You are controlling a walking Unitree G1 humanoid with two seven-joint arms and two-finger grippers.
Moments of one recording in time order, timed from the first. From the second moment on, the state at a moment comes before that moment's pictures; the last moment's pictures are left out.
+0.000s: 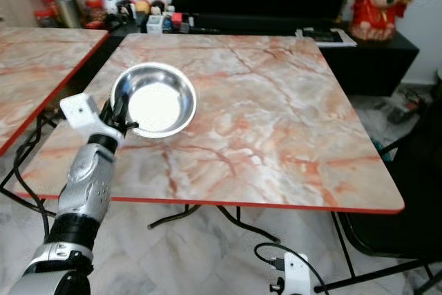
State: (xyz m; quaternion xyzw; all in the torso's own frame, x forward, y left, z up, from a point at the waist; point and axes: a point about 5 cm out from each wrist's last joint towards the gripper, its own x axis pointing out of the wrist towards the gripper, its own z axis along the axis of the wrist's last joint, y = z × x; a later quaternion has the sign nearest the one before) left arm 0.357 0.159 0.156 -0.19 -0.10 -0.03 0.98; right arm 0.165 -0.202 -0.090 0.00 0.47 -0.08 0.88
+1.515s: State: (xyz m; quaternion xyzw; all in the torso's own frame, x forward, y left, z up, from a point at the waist) left arm 0.356 0.147 0.142 -0.19 -0.06 -0.04 0.98; right arm 0.162 -0.200 -0.092 0.01 0.48 -0.08 0.88
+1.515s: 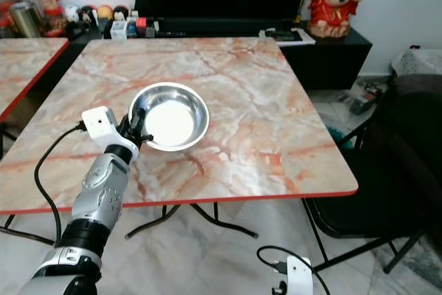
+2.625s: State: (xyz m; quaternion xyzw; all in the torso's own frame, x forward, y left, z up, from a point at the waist) left arm 0.352 0.125 0.117 -0.25 0.08 -0.11 0.96; right arm 0.159 -0.198 -0.093 0.01 0.48 -0.08 0.88
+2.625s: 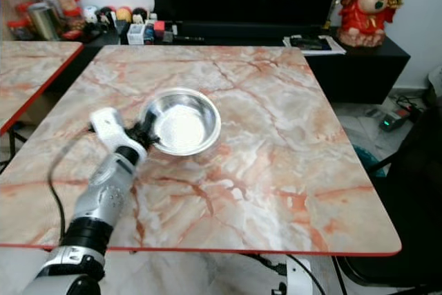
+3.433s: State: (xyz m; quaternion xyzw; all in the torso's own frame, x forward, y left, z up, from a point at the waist) left arm 0.336 0.129 0.105 -0.23 0.17 -0.10 0.95; right arm 0.158 -0.195 -0.094 0.01 0.48 -0.08 0.87
